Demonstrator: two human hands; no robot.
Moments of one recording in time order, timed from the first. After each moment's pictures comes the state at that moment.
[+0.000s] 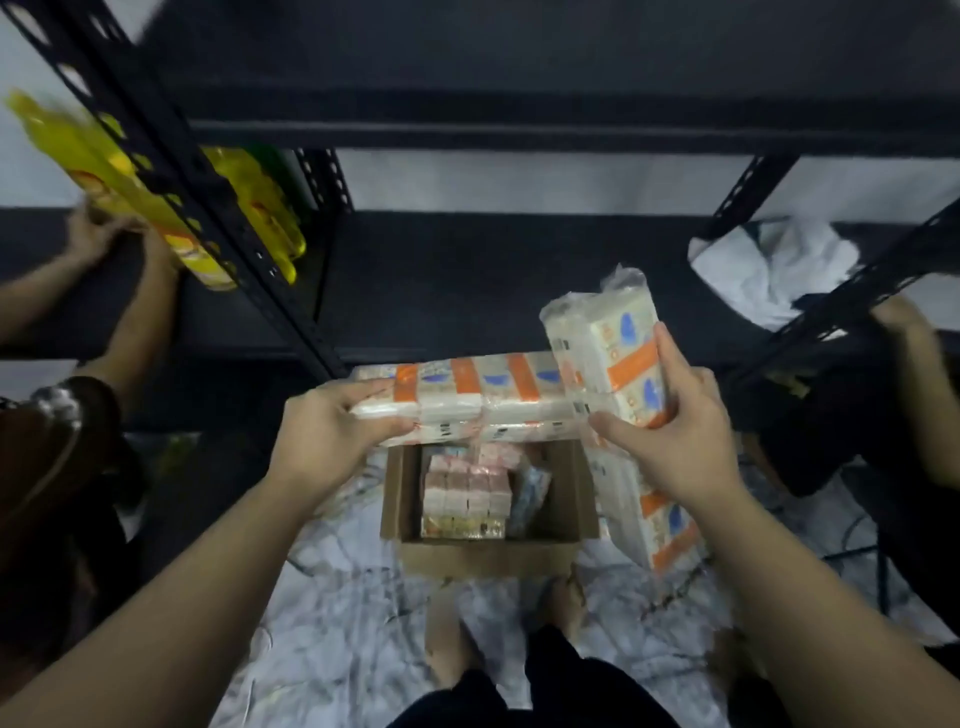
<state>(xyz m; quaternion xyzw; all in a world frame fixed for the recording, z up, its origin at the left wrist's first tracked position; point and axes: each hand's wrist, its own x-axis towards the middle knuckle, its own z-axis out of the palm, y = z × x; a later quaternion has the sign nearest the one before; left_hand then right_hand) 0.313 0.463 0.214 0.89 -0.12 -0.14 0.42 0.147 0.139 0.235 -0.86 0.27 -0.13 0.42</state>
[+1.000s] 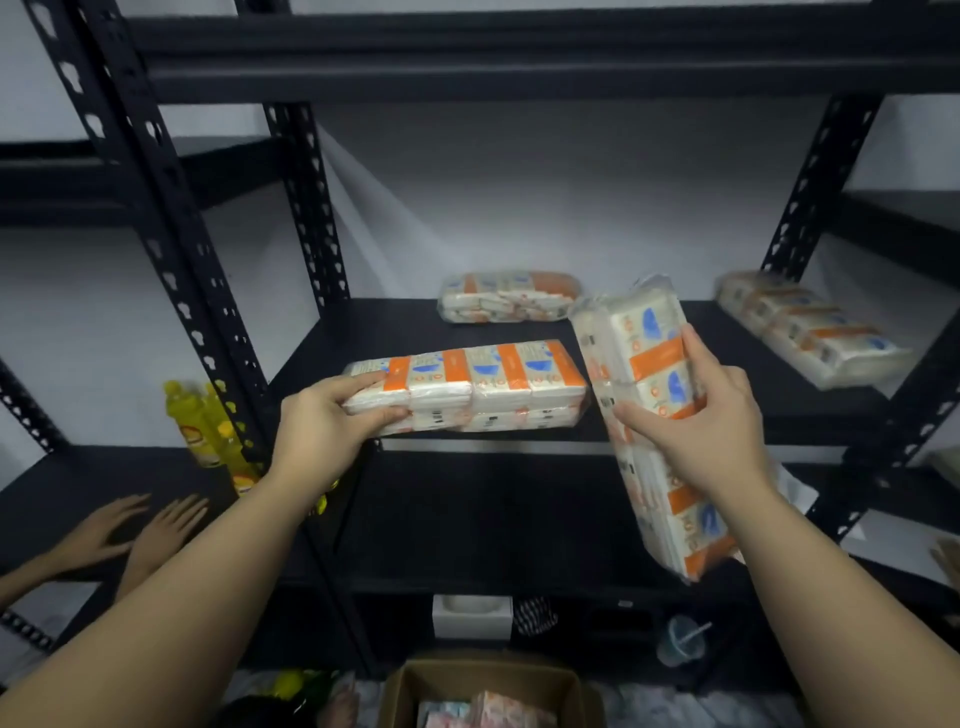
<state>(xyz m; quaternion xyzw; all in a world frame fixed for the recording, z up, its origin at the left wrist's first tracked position) 0.410 0.392 0.448 0.86 -0.18 0.12 0.47 0.235 0.051 0.469 -0.84 0.22 -0.32 0.37</state>
